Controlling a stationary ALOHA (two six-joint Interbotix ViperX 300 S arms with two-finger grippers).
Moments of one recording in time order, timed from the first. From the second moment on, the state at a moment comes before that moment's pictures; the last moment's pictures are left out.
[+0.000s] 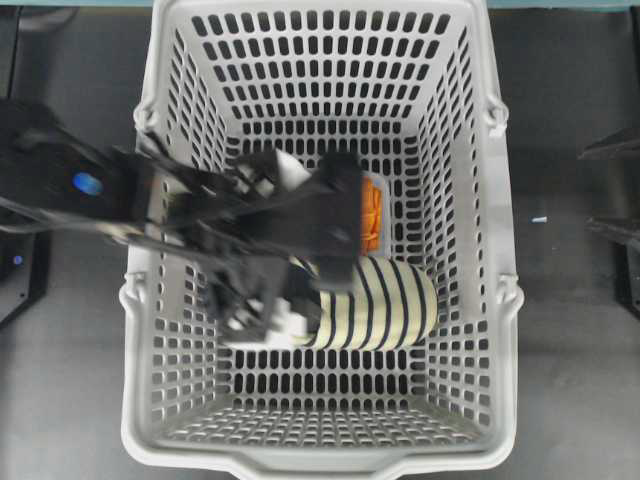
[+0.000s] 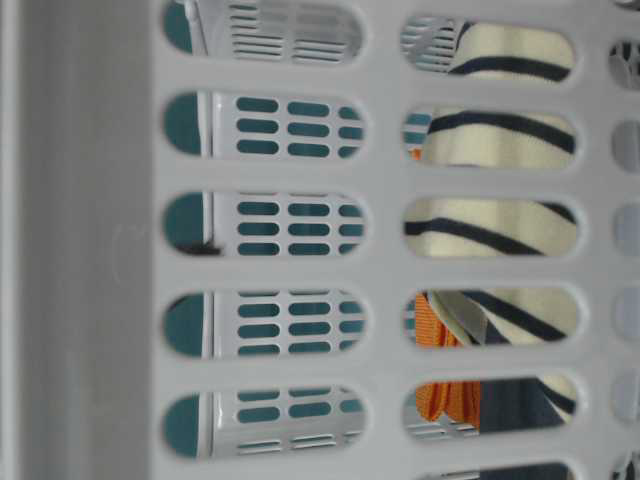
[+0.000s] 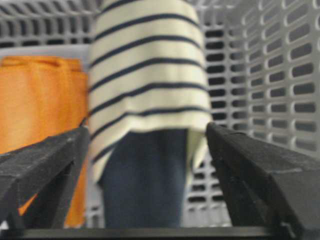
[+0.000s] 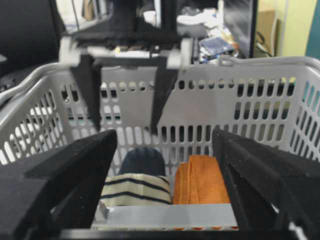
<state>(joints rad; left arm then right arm) -0.13 0.00 0.06 0.04 0.83 -0.11 0.01 -1.13 1.10 0.01 0.04 0.01</state>
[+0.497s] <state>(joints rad) -0.13 0.22 0.01 0.04 0.91 -0.14 0.03 -1.13 1.10 0.01 0.04 0.01</state>
